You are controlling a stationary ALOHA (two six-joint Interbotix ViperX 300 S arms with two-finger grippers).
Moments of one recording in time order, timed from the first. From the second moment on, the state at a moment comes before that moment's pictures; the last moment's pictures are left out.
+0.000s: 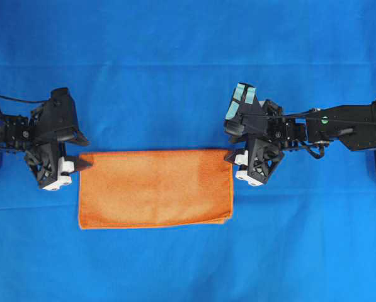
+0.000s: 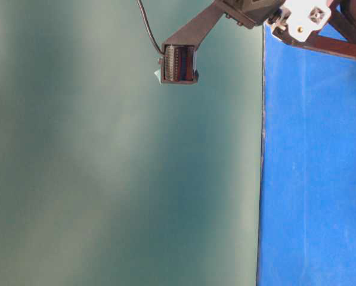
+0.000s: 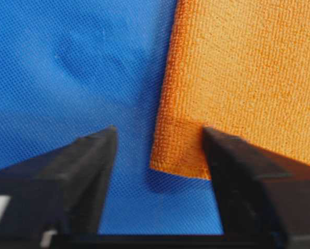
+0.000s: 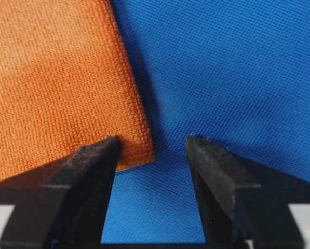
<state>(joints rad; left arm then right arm) -0.02 -0.23 1.19 -0.03 -0.03 -0.26 -0.03 0.08 0.80 -0.11 0.04 0.43</state>
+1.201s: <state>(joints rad) -0.02 -0.45 1.05 -0.03 0.34 -0.27 0.00 -0.09 0.77 -0.11 0.13 0.42</state>
